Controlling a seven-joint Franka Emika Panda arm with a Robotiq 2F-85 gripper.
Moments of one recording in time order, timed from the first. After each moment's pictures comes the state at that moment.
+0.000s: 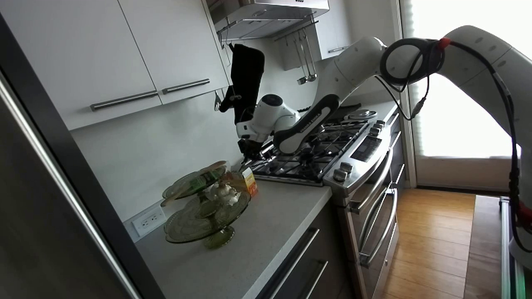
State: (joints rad) arm 0.01 0.63 0.24 -1.42 -0.71 2.82 -1.11
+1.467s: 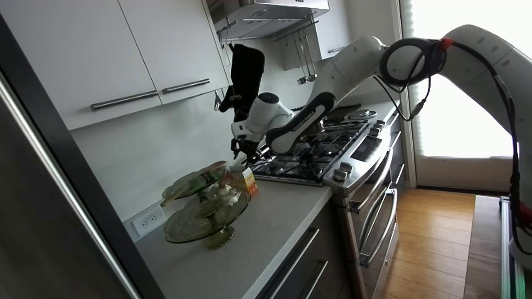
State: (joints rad) arm 0.09 0.62 0.18 -1.41 -0.54 2.82 -1.30
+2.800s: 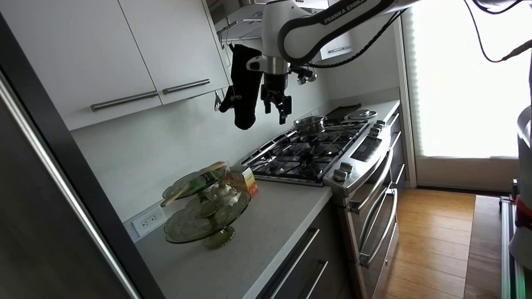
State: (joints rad) arm 0.13 -0.06 0.16 -1.75 -0.19 2.12 -0.94
